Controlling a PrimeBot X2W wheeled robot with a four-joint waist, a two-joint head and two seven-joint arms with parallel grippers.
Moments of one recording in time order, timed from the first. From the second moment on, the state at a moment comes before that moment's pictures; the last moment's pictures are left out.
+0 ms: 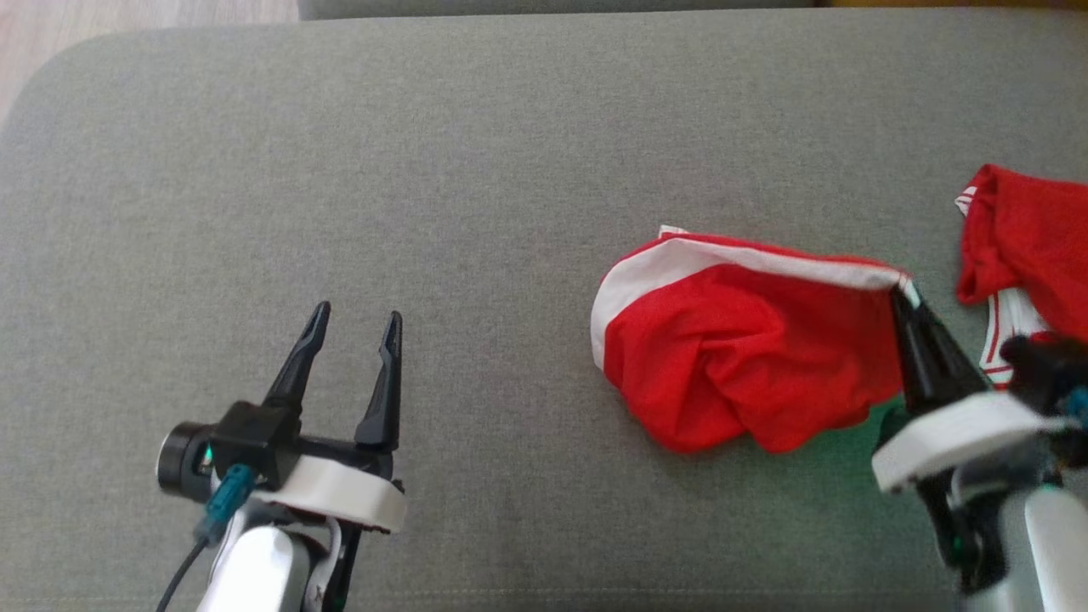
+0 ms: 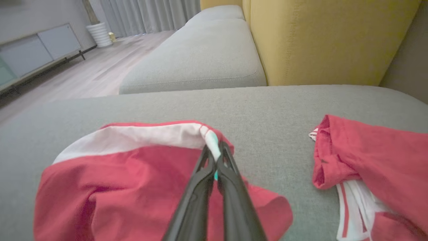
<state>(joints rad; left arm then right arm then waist) -0.07 0.12 -0.28 0.08 -0.15 0.04 -0.25 -0.02 -0.12 0.00 -0.03 0.20 0.12 0.15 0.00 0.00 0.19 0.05</state>
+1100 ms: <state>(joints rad) -0.10 0.11 -0.28 0.10 -0.15 0.04 -0.25 -0.14 -0.16 0.05 0.04 0.20 0.12 -0.03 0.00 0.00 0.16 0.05</state>
